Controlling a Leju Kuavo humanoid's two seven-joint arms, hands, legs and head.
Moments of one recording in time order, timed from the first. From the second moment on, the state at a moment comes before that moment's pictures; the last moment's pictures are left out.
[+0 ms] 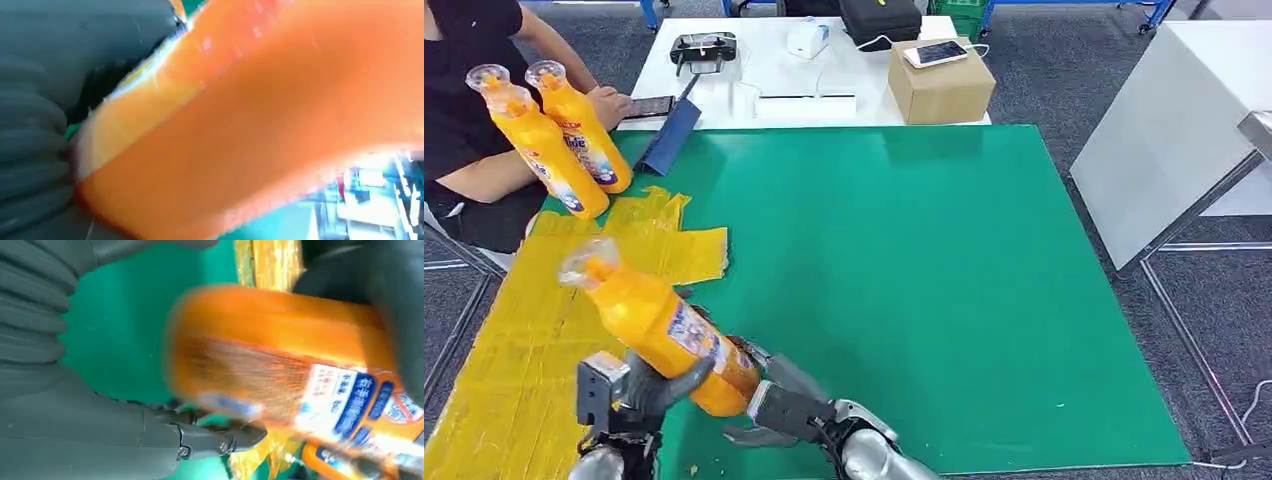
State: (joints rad) left arm 0.11 -0.10 -0.05 -1.58 -0.13 -0.12 -0.42; right arm -0.22 0.23 0.81 -1.06 0.22 0.09 -0.26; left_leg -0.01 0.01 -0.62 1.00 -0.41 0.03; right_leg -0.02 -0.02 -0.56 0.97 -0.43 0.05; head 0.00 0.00
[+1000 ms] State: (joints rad) left arm 0.04 -0.06 0.27 -1.56 -1.13 0.49 -0.37; right arm -0.10 0.03 0.74 -1.40 0.21 0.10 -0.31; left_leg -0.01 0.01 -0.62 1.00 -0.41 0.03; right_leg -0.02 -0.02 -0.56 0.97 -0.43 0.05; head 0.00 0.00
